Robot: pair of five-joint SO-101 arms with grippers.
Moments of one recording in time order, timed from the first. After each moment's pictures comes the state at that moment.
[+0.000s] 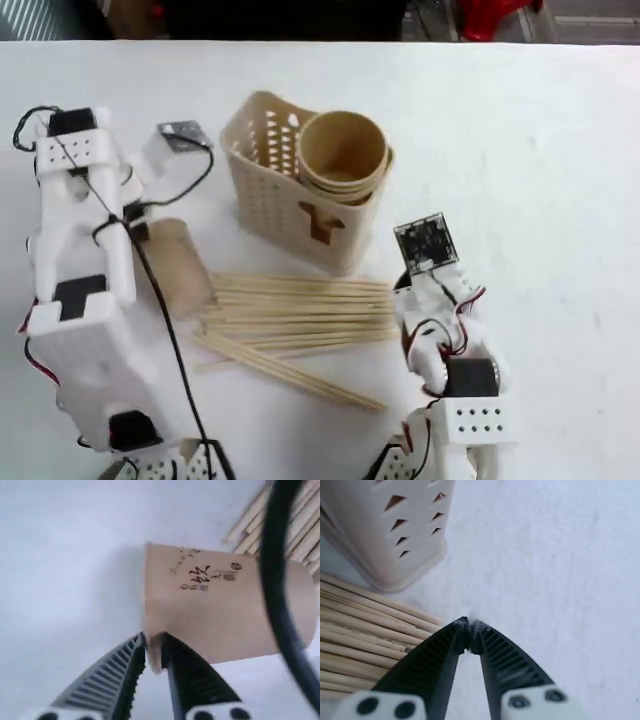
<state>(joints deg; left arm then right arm) -19.9 29.1 -20.8 97.9 -69.0 -5.1 -76.0 82.5 43.8 19.8</state>
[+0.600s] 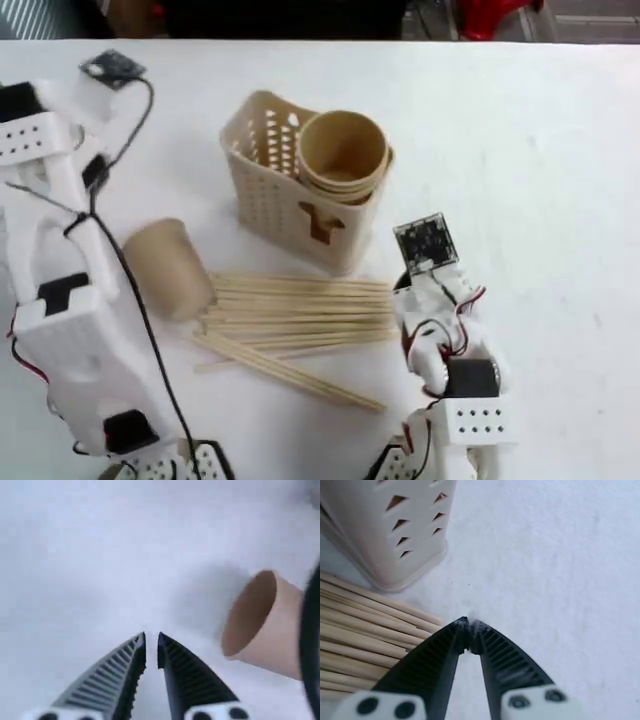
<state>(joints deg) -26.8 30.5 -42.8 101.8 -48.9 -5.3 -76.0 82.5 43.8 19.8</state>
